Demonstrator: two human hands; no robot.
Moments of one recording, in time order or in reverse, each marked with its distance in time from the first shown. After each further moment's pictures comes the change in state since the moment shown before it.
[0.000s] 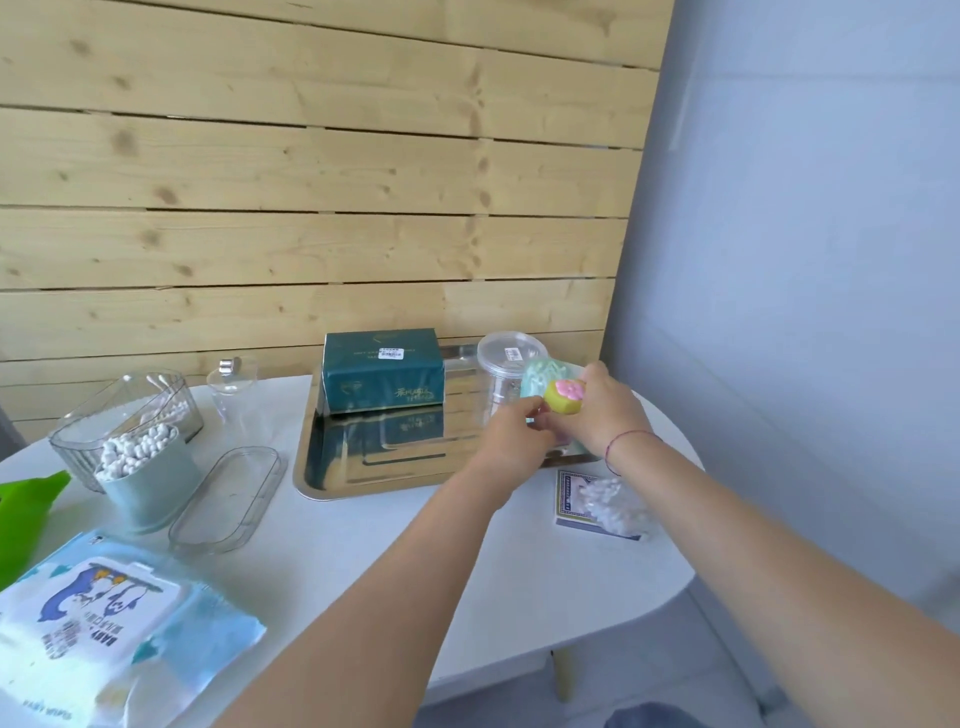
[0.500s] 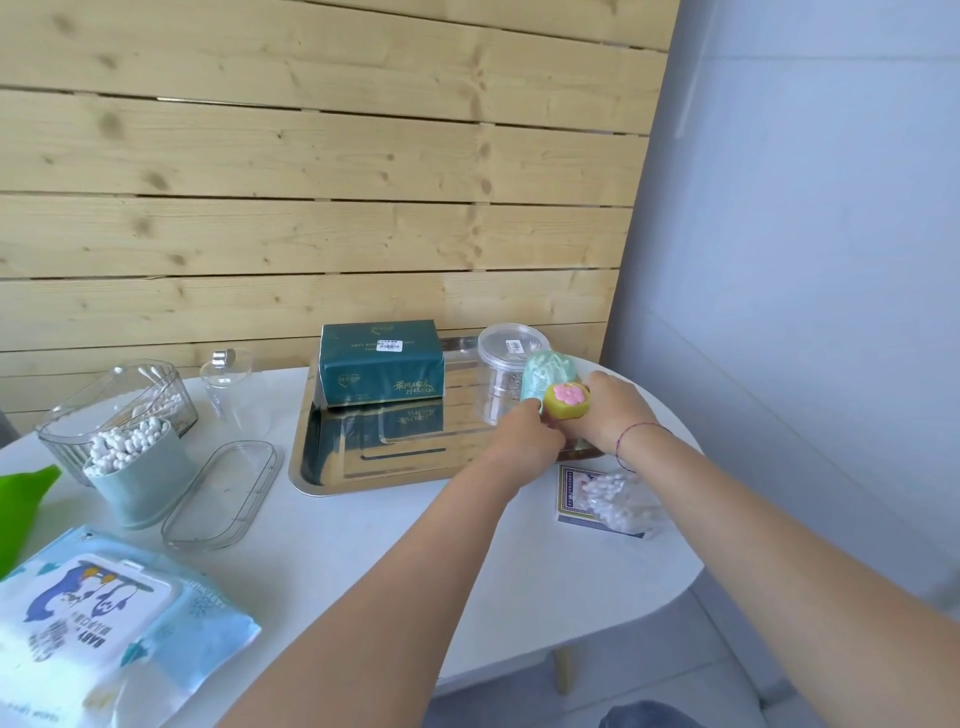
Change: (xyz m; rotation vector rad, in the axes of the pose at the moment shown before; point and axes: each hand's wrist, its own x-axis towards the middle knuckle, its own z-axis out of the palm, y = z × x) left_hand 0.018 -0.006 0.011 0.217 0.011 -0.130; right_hand 0.011 0.008 0.005 -0.120 -0.090 0.058
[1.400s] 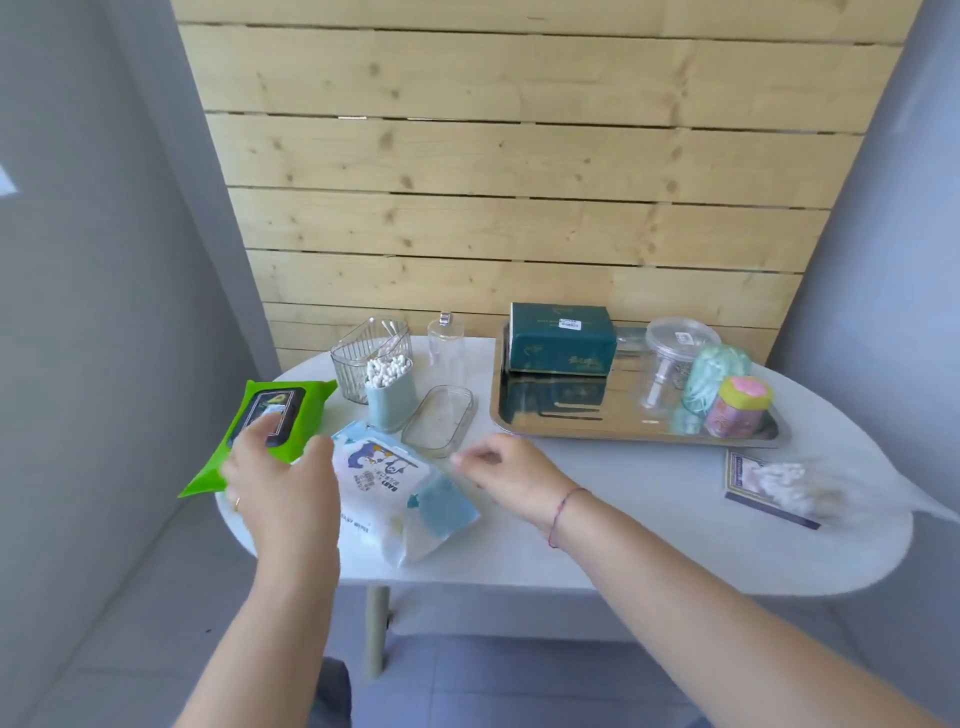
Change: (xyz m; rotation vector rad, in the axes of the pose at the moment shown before) left_hand -0.245 -0.109 -0.204 -0.312 1.268 -0.220; right_hand -0.176 -0.166 0.110 0.543 -0.581 -0.327
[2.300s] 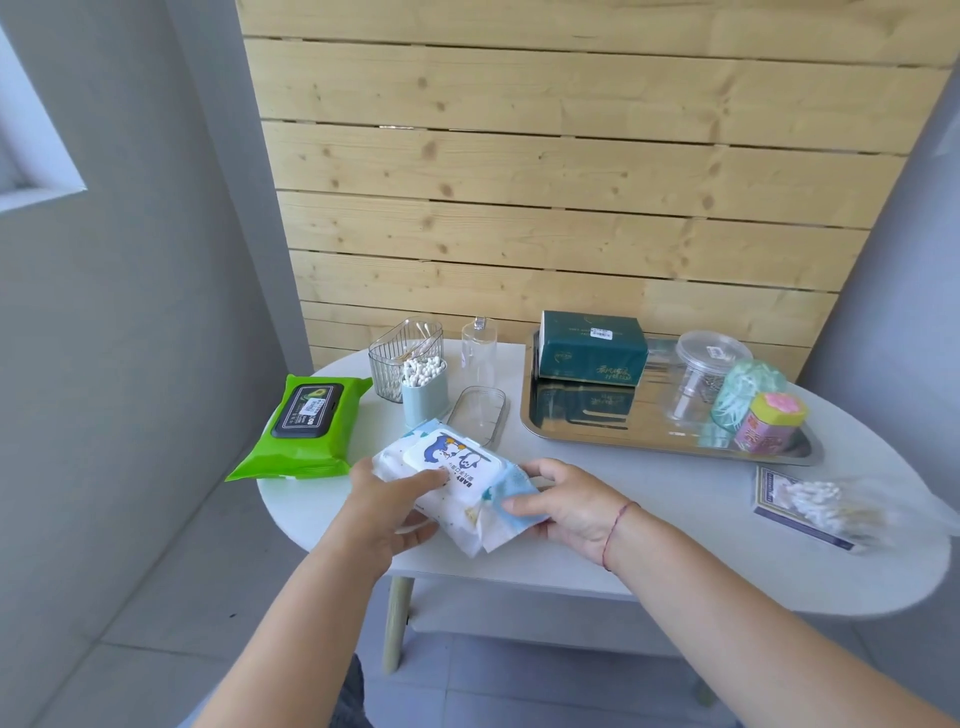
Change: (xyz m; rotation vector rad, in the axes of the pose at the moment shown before) left_hand 0.010 -0.037 0.014 -0.129 -0.576 -0.476; right_hand -0.002 0.025 -0.001 0.508 -0.151 0.208
